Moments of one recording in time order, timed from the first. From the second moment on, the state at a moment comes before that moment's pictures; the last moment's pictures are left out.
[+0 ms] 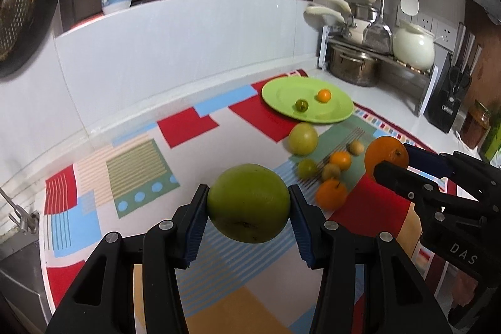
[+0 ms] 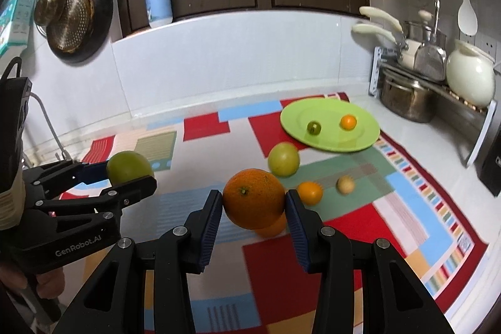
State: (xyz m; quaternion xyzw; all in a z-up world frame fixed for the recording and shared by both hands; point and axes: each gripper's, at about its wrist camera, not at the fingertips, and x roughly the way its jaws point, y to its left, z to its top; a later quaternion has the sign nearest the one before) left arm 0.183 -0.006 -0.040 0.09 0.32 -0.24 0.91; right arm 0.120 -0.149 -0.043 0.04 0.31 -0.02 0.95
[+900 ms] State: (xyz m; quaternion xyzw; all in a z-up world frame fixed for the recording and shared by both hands) left arm 0.282 -0.161 0.008 0.09 0.29 -0.25 0.92; right arm 0.226 -0.294 0.007 0.02 0.27 0.00 0.96
